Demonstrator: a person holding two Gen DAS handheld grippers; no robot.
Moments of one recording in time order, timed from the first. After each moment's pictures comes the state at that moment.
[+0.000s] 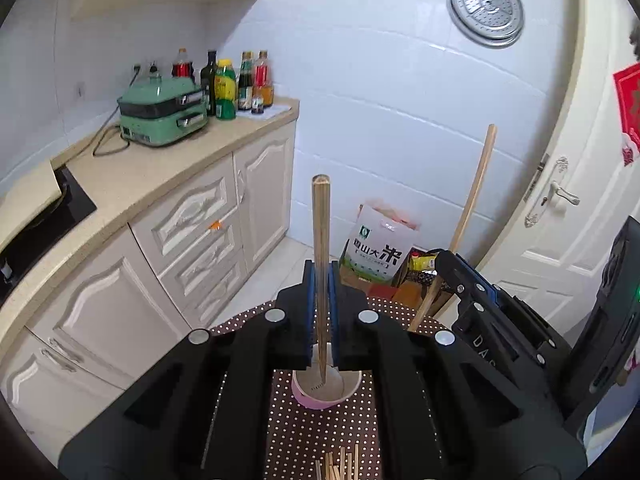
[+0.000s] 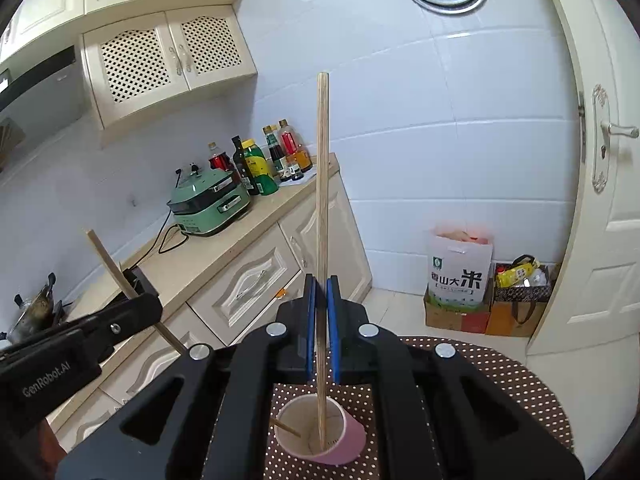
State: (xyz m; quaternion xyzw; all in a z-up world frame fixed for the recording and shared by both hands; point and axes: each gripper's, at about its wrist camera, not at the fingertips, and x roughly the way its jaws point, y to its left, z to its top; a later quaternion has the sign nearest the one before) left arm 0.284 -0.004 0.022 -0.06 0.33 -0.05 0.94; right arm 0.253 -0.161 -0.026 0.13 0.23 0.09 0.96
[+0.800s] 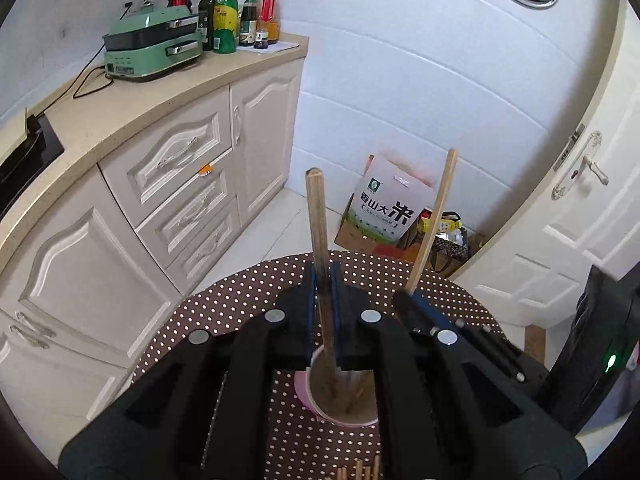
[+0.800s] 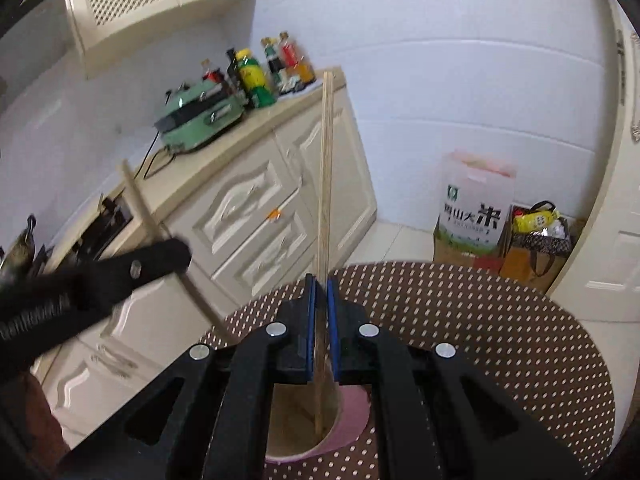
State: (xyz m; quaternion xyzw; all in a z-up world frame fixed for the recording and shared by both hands) left arm 0.343 0.002 -0.076 -0.07 0.40 -0.06 0.91; right arm 0.296 -0.130 -0.131 0.09 0.36 0.12 0.92
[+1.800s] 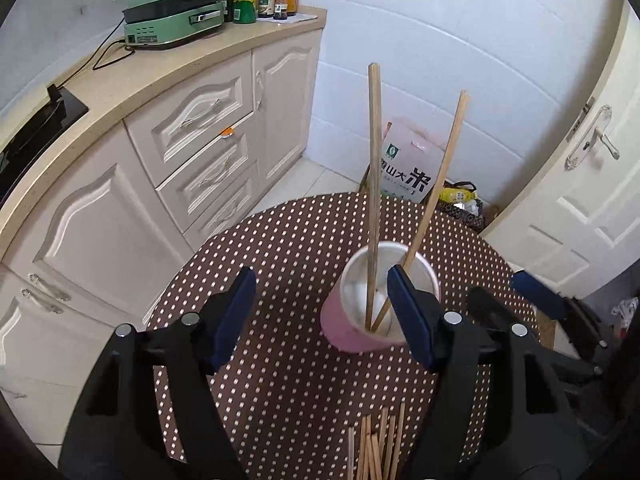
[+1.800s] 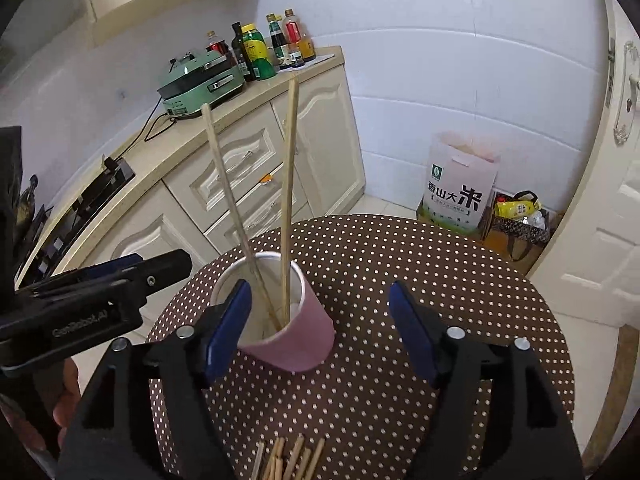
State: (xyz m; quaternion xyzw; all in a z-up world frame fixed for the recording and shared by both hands) left arm 0.289 0.014 -0.104 -0.06 0.44 -0.03 0.89; right arm 0.234 -0.154 -0.113 0.05 0.39 0.11 0.91
